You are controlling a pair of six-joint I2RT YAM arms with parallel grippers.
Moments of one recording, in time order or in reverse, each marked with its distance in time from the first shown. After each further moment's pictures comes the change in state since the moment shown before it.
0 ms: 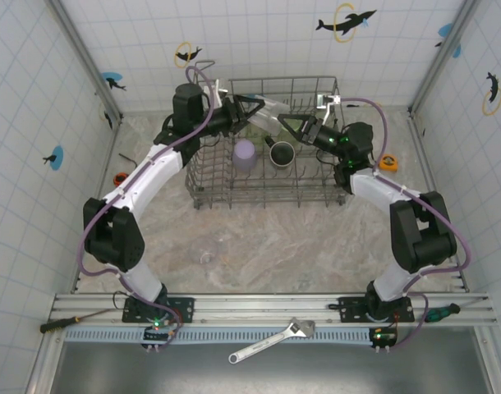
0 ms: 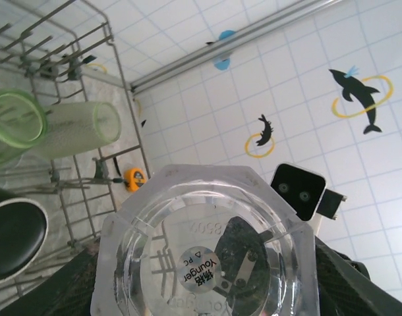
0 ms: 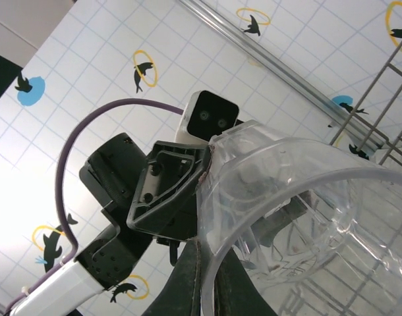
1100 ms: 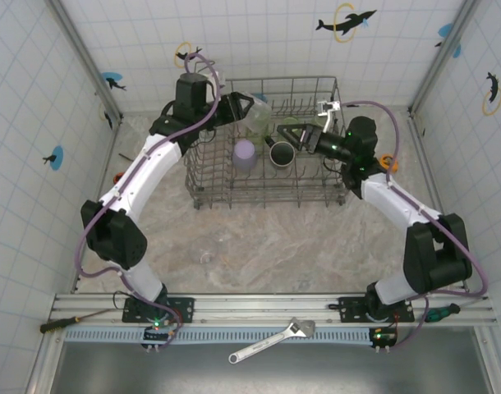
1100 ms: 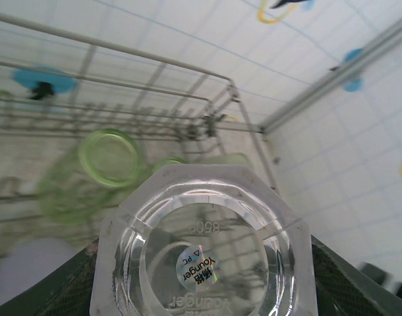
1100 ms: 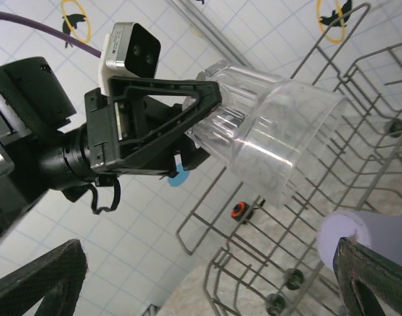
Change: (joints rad) left arm -0.021 0.032 0.224 -0.434 -0.443 0.468; right arm -0.016 -0.181 -0.023 -0.516 0.027 -0.413
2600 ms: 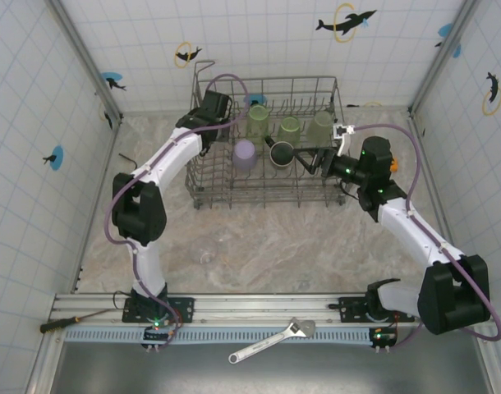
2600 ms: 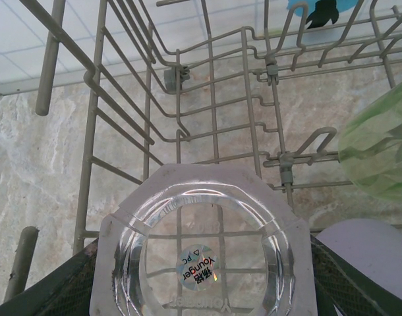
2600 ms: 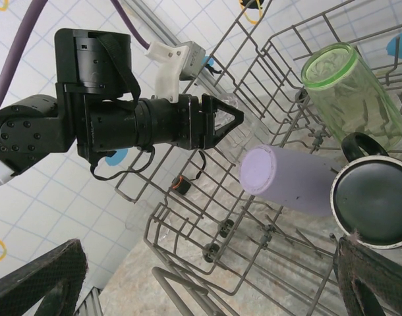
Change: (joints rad) left arm 0.000 0.252 0.054 -0.202 -0.657 0.400; right arm -0.048 -0.245 -0.193 -0.275 0.089 -0.204
